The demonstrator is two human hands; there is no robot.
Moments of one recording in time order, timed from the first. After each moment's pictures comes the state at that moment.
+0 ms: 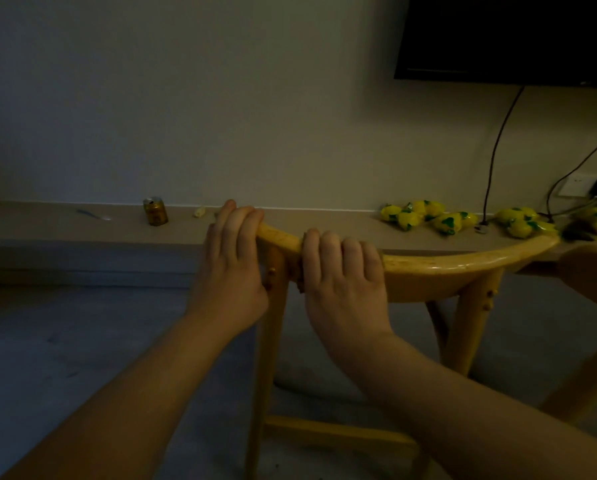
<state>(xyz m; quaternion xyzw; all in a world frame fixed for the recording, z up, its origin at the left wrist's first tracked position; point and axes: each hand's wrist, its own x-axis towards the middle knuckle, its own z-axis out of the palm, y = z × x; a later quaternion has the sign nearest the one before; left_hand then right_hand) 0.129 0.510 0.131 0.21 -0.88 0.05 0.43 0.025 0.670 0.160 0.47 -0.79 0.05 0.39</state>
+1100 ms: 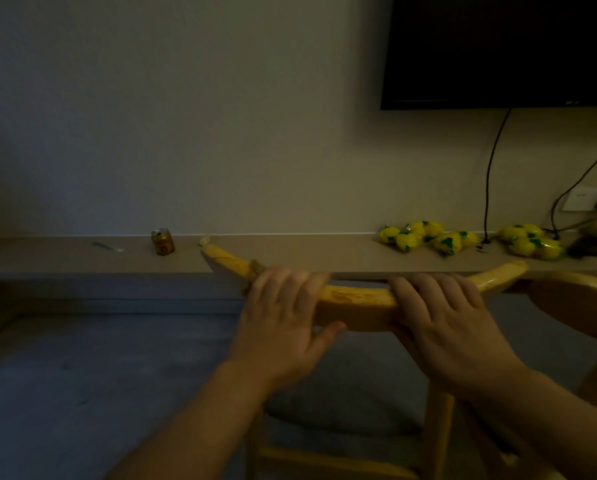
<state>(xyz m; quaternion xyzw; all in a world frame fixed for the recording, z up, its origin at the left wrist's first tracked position) 0.086 0.601 0.151 0.16 -0.92 0.13 0.34 -0.113 0.787 0.164 0.59 -0.72 0.09 0.35</state>
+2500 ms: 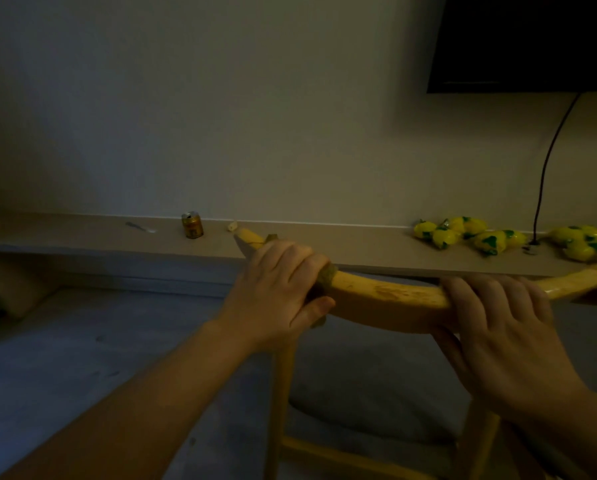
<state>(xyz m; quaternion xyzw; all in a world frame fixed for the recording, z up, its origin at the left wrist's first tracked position) 0.118 0.548 0.177 0.12 -0.94 0.13 0.30 -0.110 0.780 0.154 0.56 -0.74 0.12 0.36</state>
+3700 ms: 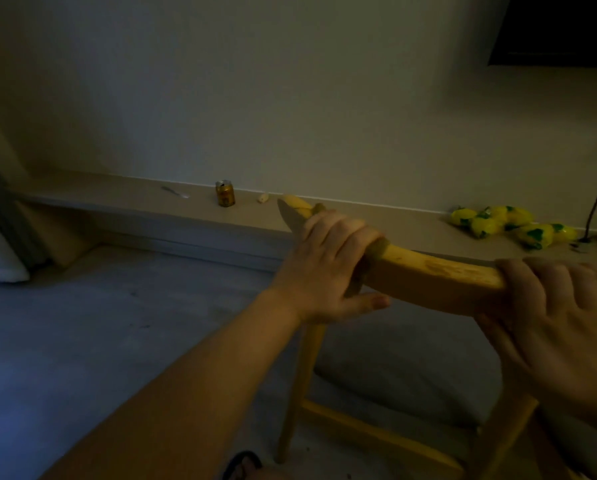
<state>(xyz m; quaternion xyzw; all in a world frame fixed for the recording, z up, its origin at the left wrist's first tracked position) 0.110 0.548 0.155 0.10 -0.91 0.12 0.39 -0.107 0.780 0.158 0.54 -0.76 0.10 0.34</state>
